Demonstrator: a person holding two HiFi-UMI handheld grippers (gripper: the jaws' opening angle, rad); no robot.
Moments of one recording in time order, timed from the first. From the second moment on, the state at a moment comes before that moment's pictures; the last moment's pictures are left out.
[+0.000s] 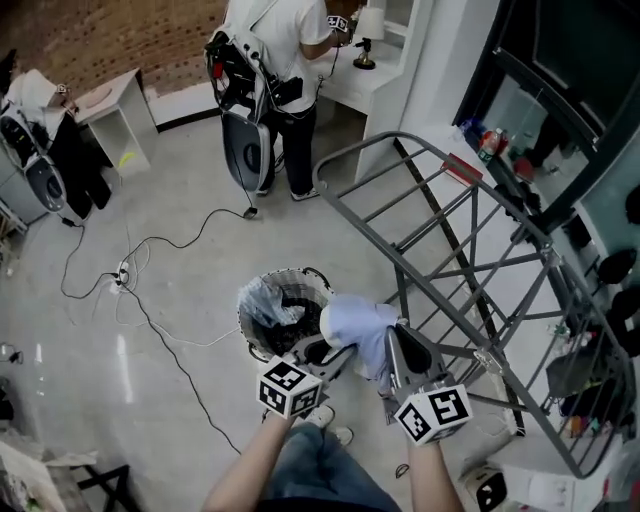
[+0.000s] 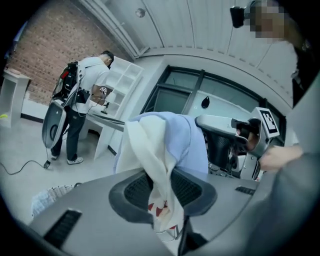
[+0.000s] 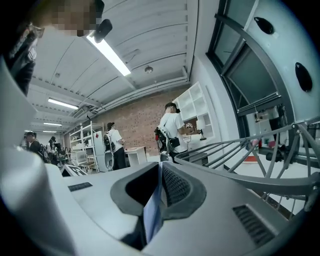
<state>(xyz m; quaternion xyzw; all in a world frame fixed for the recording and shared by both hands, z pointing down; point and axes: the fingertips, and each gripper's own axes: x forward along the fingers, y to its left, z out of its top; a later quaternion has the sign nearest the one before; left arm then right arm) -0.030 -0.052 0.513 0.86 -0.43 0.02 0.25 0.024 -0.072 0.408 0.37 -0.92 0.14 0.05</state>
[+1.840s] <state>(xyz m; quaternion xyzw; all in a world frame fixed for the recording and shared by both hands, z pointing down) 0.336 0.027 0.307 1.00 0.01 0.04 -0.03 0.386 0.125 0.291 0.83 -0.55 -0.02 0.01</state>
